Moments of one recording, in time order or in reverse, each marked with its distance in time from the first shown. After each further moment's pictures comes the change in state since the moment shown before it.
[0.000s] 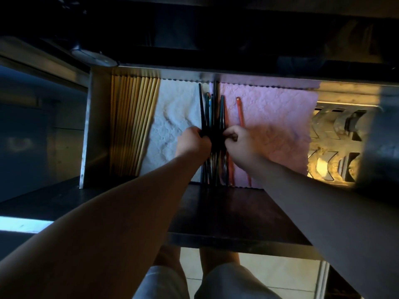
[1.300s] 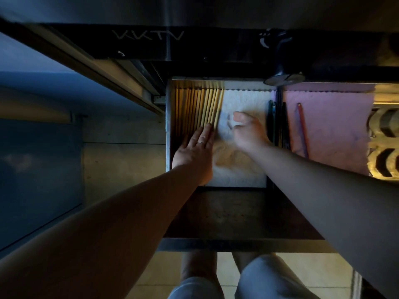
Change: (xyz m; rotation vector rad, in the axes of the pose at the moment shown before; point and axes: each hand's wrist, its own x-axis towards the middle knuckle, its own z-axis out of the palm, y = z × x) left_hand 0.045 -0.131 -0.132 0.874 -0.173 0.545; right_hand 0.022 -0.118 0.130 -0.106 0.116 0.168
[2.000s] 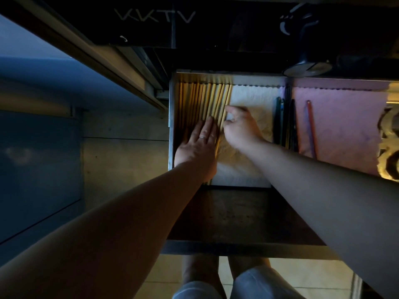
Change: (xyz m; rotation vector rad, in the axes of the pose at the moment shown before) left_hand 0.004 0.001 -0.002 -0.073 -0.026 -0.102; right_hand 0.000 -0.016 0.025 -0.088 0.014 -0.159
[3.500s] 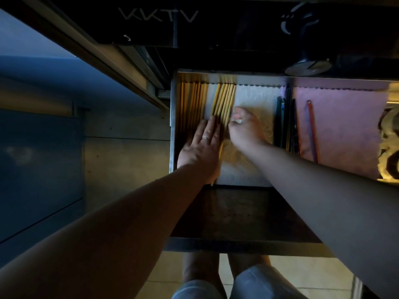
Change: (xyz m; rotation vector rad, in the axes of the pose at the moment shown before) left_hand -0.005 0.002 0.001 -0.030 -0.010 0.021; right_hand -0.004 0.008 0.002 0.102 0.056 0.091
